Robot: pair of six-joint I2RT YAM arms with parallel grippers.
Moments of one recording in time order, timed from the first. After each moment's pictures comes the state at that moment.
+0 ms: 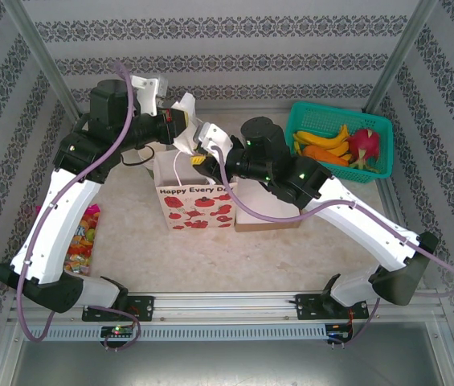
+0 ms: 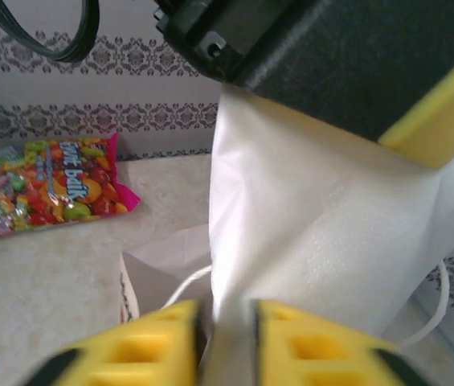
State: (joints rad) left arm -0.40 1.37 1.83 -0.84 0.30 -0.36; right arm 0.86 1.41 1.56 -0.47 -0.21 -0.29
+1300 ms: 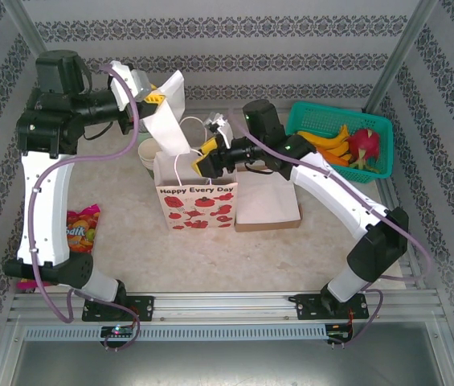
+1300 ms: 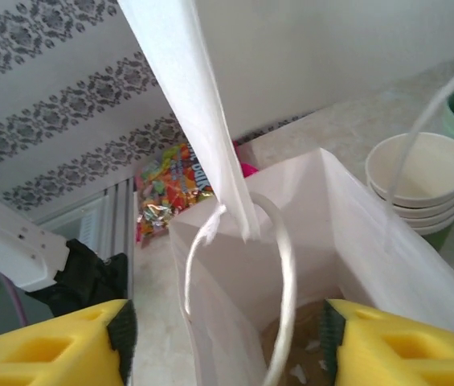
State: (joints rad) left arm -0.06 1.52 2.15 -1.03 0.88 0.76; right arm 0.63 1.62 1.58 -0.47 -0.82 0.00
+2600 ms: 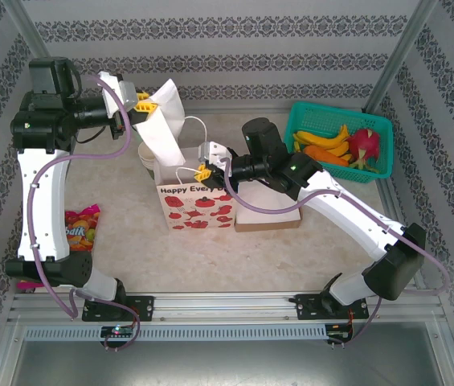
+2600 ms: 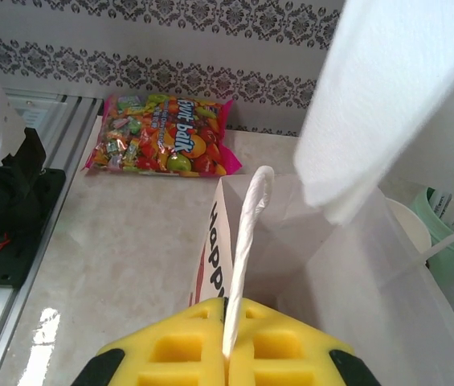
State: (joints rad) left arm 0.05 1.51 2.08 -1.08 1.11 0.95; right arm 0.72 1.47 1.44 -0.47 -0.67 -0.50
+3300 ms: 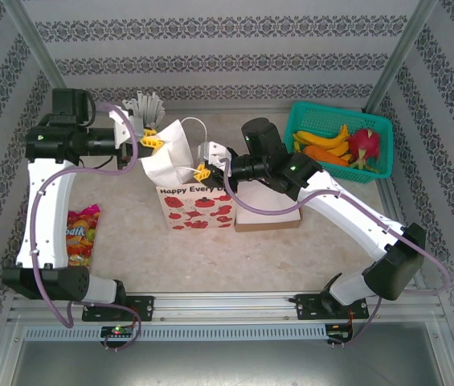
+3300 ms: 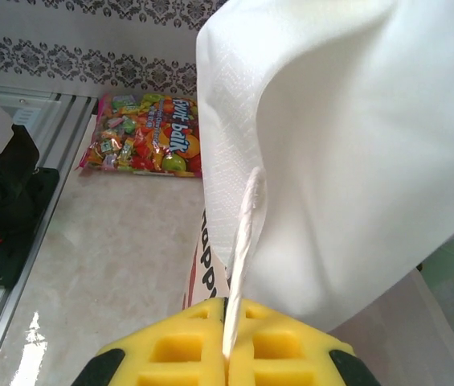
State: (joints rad) left arm 0.01 1.41 1.76 -1.19 1.12 1.10; right arm 0.73 1.47 1.44 -0.46 -0.66 -0.50
